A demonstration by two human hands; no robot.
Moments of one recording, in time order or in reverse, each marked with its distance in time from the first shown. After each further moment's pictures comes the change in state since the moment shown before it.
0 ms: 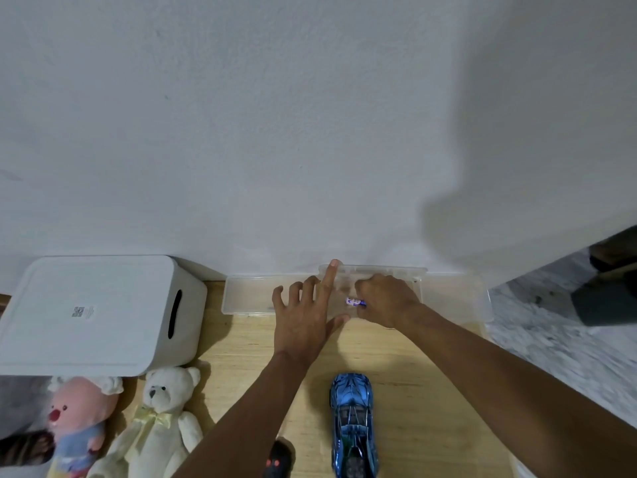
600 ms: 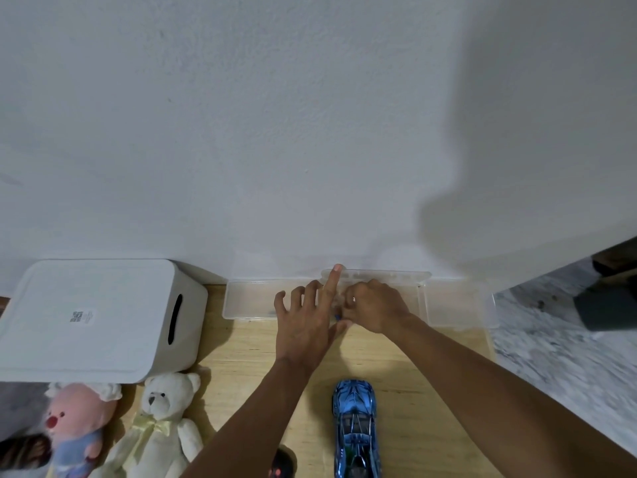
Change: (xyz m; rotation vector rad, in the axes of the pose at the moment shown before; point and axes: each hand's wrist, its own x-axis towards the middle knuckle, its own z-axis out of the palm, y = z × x) left_hand 0.001 0.001 -0.001 0.017 -0.021 0.001; right_hand 0.013 -0.018 0.013 0.215 0.039 0.059
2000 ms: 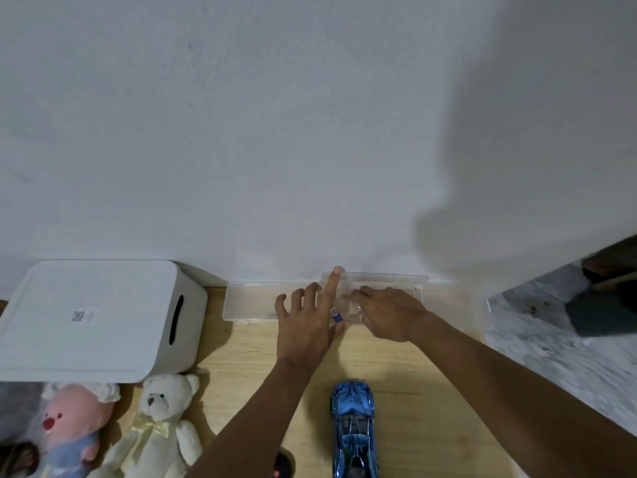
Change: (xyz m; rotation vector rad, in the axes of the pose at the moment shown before) left_hand -0.001 0.000 0.005 -0.075 0.025 -0.017; right_hand -0.020 0.028 -0.016 -0.269 -0.034 -0.343
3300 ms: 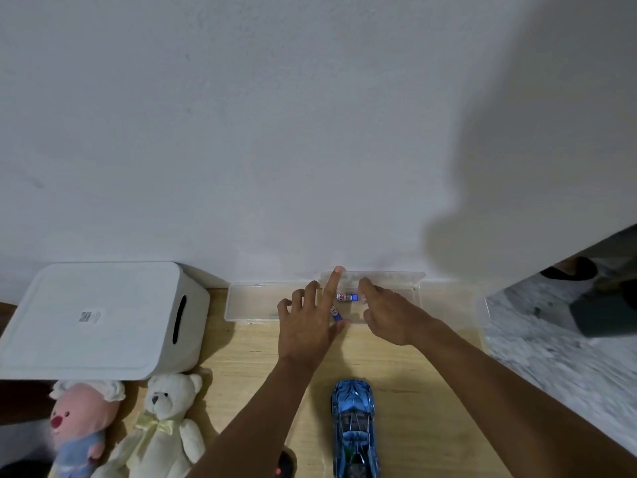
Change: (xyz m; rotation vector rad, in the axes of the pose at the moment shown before) left_hand -0.001 0.004 -0.005 -0.040 -0.026 -0.003; right_hand -0.018 -0.010 -0.011 0.377 0.025 0.115
